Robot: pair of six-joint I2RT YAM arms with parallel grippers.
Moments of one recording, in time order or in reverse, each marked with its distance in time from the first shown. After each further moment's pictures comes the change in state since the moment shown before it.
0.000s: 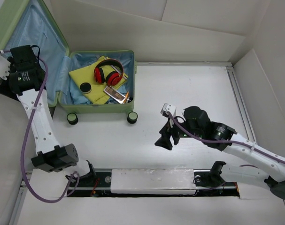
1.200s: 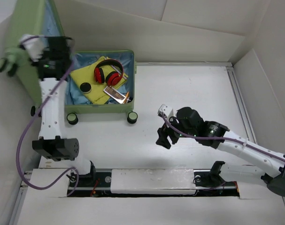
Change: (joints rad) left arm -0.253 0.148 0.101 0.073 -0.127 0.054; right arm 0.000 0.068 -0.009 -0.063 0.125 -0.013
